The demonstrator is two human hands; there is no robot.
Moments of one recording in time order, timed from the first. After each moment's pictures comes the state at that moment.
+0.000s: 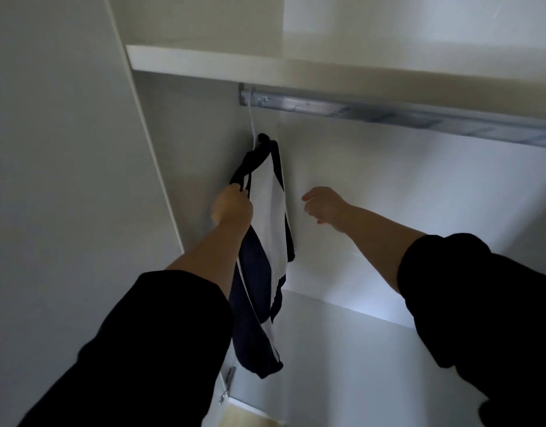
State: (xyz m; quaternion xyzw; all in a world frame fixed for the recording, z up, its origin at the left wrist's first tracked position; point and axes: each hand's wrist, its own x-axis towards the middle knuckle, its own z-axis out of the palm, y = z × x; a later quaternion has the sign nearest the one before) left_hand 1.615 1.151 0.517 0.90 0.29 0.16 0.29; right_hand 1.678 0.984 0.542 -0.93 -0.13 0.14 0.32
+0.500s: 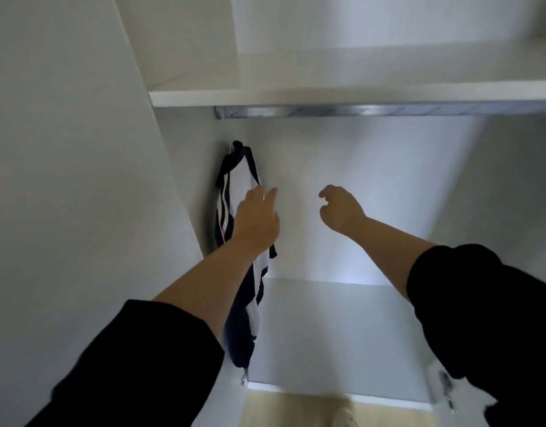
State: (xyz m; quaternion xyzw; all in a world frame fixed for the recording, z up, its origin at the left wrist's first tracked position) left_hand 1.507 1.085 0.542 0.98 -0.04 0.17 0.09; right_hand 1.553 0.905 0.553 -0.95 -0.08 -0.03 0.30
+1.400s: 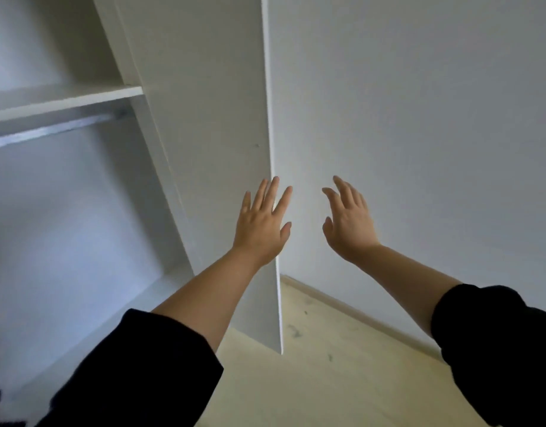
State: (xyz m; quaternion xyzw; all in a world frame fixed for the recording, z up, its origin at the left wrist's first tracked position) left_hand 1.062 0.652 0.559 0.76 -0.60 0.22 0.10; right_hand 0.895 0.556 0.568 -0.89 0.34 -0.29 -0.01
